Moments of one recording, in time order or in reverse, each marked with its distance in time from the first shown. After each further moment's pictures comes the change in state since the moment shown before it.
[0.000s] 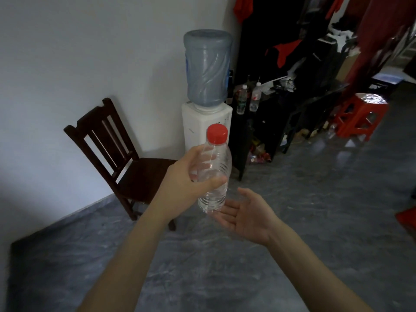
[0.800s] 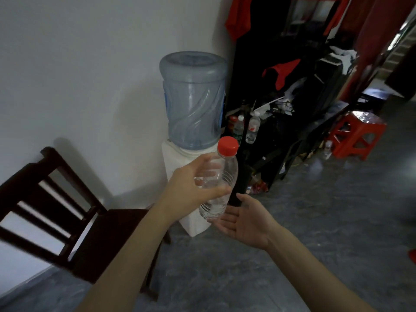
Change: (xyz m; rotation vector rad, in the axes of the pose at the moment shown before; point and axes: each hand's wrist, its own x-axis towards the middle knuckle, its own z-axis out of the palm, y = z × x) left_hand 0.368 -0.084 -0.033 0.036 -0.125 0.050; right_hand 0.241 -0.274 0.014 0.003 0.060 -0.019
